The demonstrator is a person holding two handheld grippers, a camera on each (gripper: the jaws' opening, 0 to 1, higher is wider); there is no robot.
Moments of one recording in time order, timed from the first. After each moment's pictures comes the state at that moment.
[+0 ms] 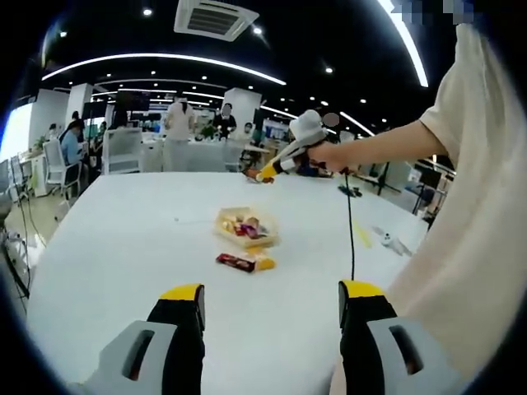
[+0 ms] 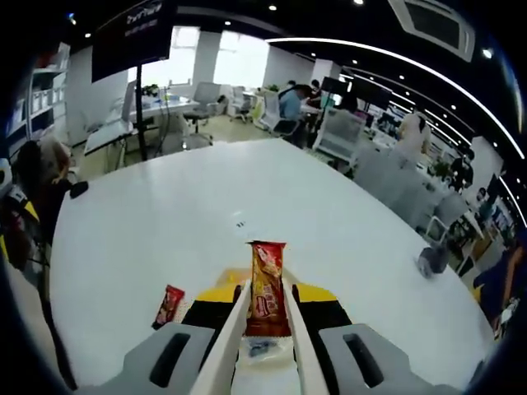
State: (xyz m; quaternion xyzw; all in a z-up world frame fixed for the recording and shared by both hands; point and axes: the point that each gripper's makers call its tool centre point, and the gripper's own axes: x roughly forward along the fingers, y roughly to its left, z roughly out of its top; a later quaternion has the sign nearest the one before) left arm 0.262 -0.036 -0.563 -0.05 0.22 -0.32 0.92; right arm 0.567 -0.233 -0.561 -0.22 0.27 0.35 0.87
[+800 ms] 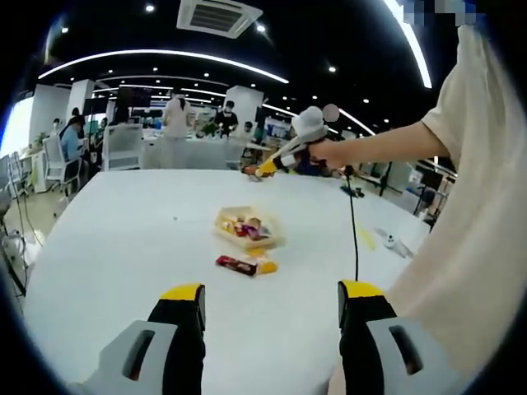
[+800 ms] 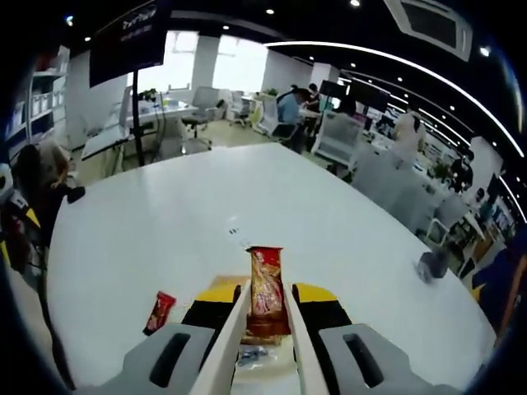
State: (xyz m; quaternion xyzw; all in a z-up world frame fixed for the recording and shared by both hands) left arm 0.279 -0.043 -0.568 -0.05 0.22 -0.32 0.92; right arm 0.589 -0.237 -0.558 -0.21 0.26 0.36 0.87
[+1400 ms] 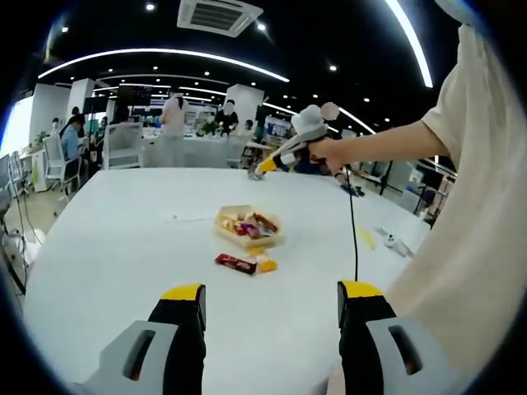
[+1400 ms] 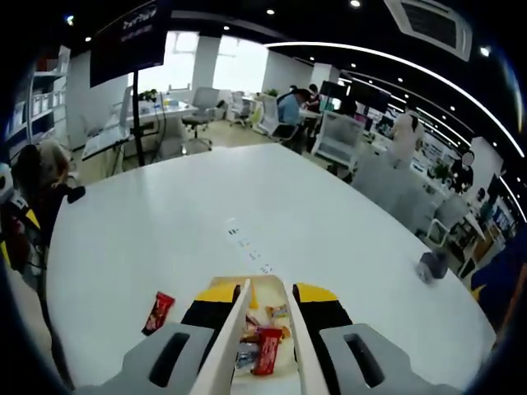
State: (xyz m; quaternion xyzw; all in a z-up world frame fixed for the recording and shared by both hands) left arm 0.278 -0.044 -0.570 -0.05 0.23 -0.32 0.92; right arm 0.590 -0.237 -0.560 -0.21 0.26 0.36 0.87
